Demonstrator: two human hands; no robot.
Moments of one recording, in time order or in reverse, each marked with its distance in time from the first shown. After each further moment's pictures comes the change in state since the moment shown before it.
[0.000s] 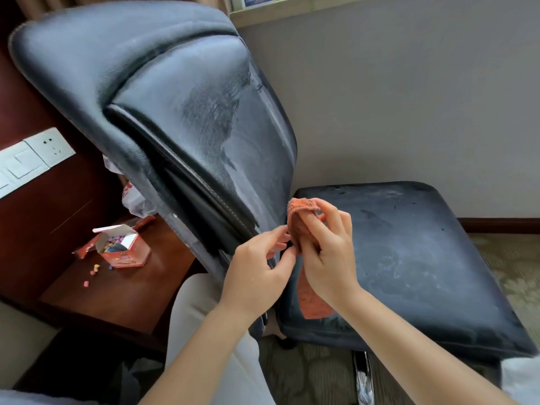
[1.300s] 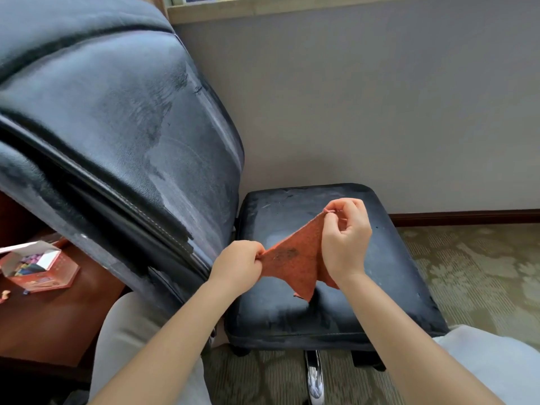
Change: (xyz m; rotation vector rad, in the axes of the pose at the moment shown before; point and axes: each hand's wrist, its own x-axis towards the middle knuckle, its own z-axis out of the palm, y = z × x) left_hand 0.055 -0.020 0.071 0.461 -0.420 -0.160; right_hand 0.029 0.051 -0.076 0.053 0.336 0.390
